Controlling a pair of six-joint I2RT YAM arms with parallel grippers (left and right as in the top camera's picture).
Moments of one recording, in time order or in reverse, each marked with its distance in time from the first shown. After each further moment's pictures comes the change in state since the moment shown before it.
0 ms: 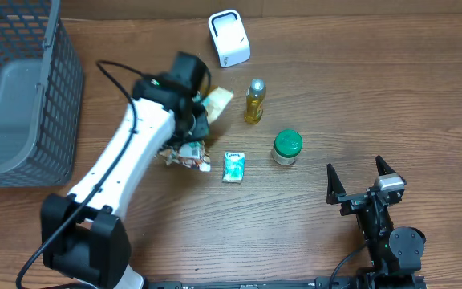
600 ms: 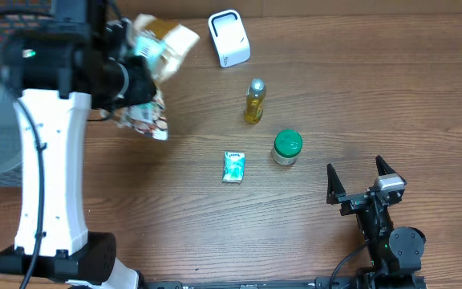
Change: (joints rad) left arm 0.259 -0.010 0.692 -0.502 0.230 0.308; right arm 0.000 0.000 0.000 0.000 0.000 0.000
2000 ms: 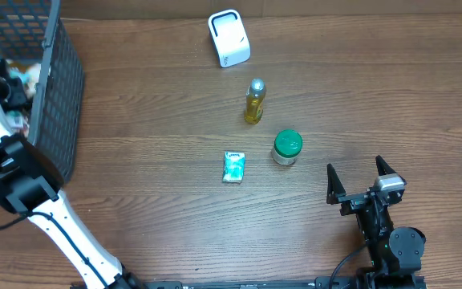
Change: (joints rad) left arm 0.676 0.721 0.269 0.386 -0.324 0.431; right arm 0.000 0.000 0.000 0.000 0.000 0.000
